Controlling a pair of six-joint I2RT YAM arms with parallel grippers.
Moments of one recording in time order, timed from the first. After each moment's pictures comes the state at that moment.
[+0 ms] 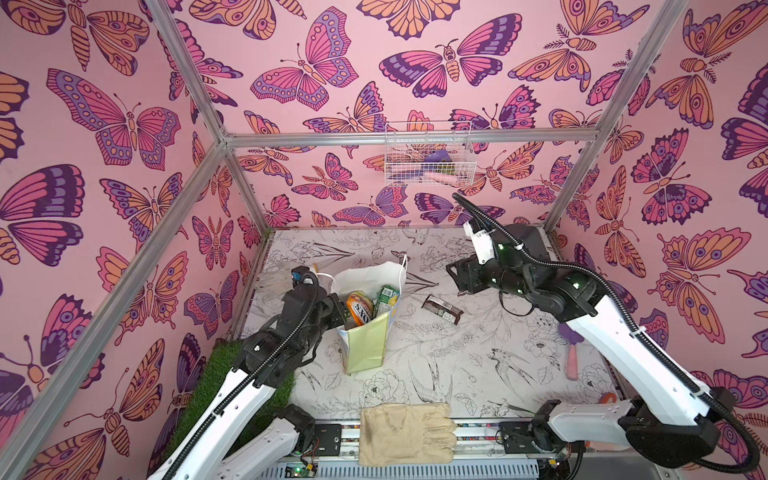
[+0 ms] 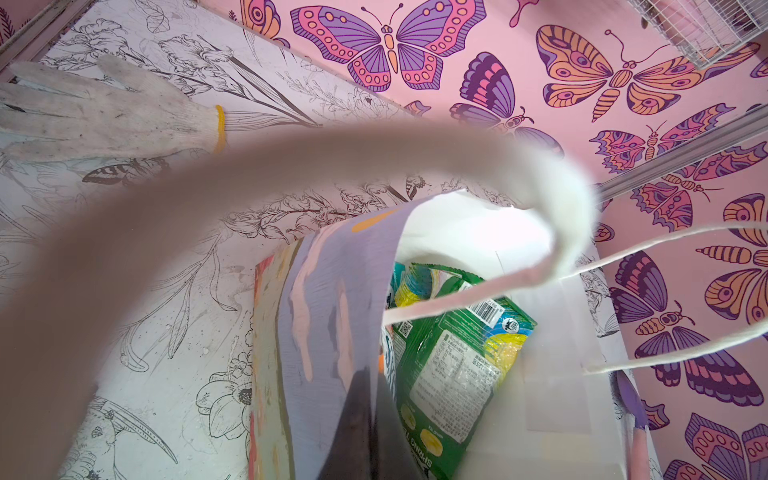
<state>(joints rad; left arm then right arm) -0.52 0.82 1.00 -0.78 -0.23 -0.71 0.70 1.29 1.58 -0.92 0.13 0.23</state>
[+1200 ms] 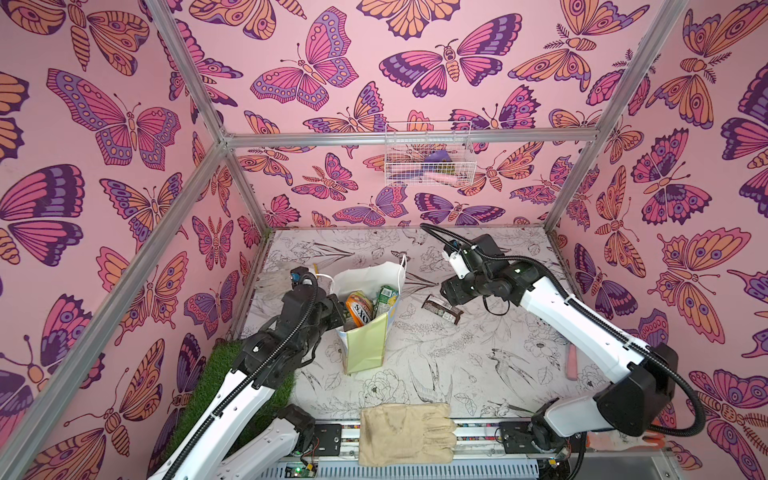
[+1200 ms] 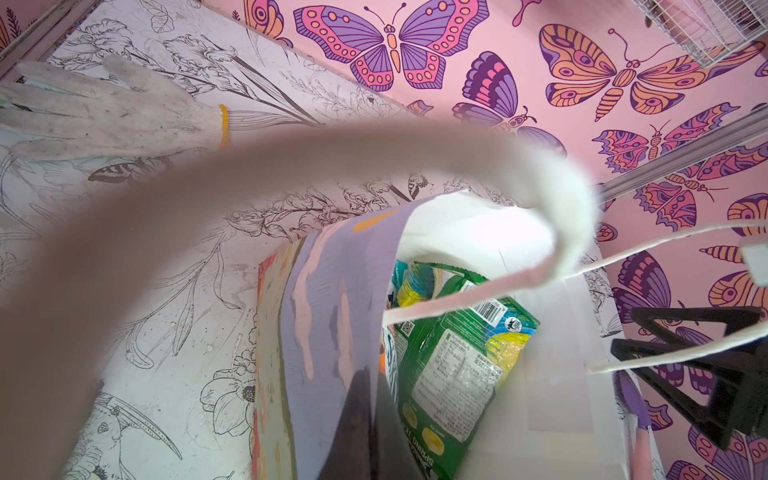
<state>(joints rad) -0.52 0.81 1.00 -0.79 -0.23 -0.71 0.58 1.49 1.40 -0.87 -0.01 0.07</state>
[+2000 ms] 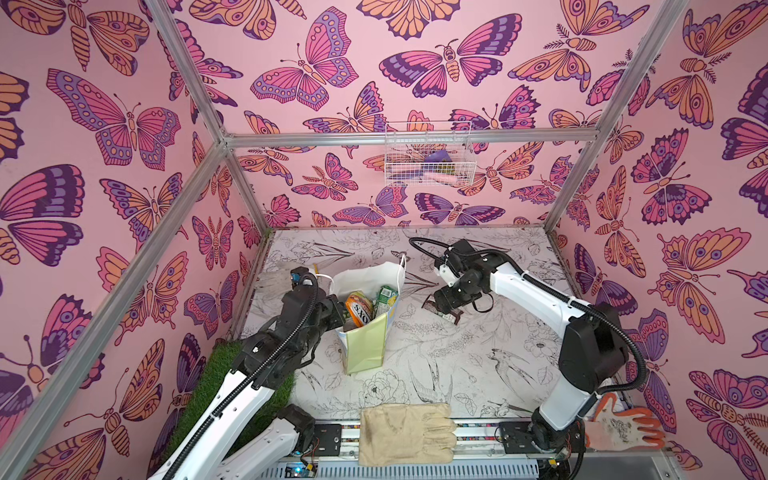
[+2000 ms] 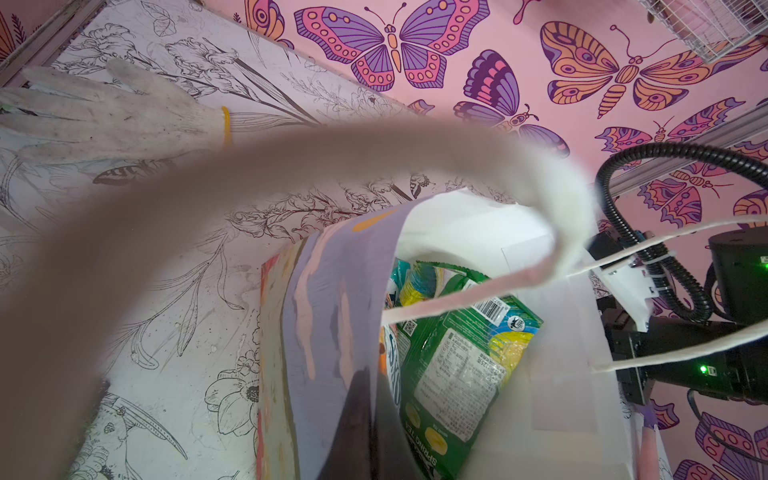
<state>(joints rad) -0.52 0.81 1.00 -0.80 -0.24 -0.70 0.53 1.75 1.44 -0.95 -0.09 0.05</state>
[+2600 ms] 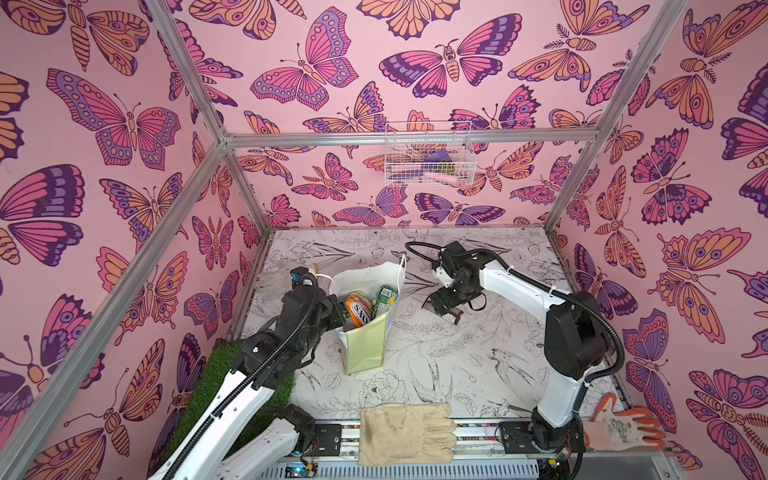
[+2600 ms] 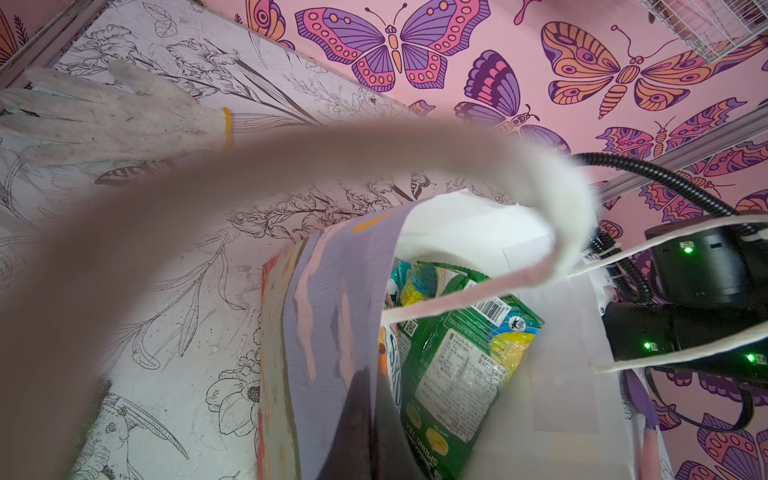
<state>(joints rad) -0.52 0.81 1.00 -0.80 -0.24 -0.69 0.53 1.86 1.47 -0.94 -0.01 0.02</state>
